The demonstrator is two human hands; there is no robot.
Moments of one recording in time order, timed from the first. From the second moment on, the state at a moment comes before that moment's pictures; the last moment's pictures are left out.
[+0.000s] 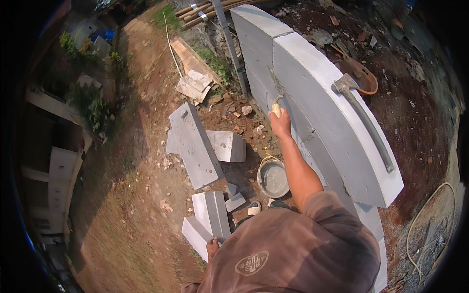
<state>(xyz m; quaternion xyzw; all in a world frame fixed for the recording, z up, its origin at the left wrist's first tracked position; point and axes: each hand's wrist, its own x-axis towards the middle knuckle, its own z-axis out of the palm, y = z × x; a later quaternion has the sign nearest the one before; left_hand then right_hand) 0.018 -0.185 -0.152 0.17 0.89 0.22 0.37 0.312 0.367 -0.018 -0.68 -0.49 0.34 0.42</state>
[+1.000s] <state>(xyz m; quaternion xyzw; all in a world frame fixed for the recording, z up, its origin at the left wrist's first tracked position) -0.039 0.027 -0.161 0.48 0.73 0.15 0.46 0.506 -0.014 -0.042 -0.80 -0.43 0.21 0.36</state>
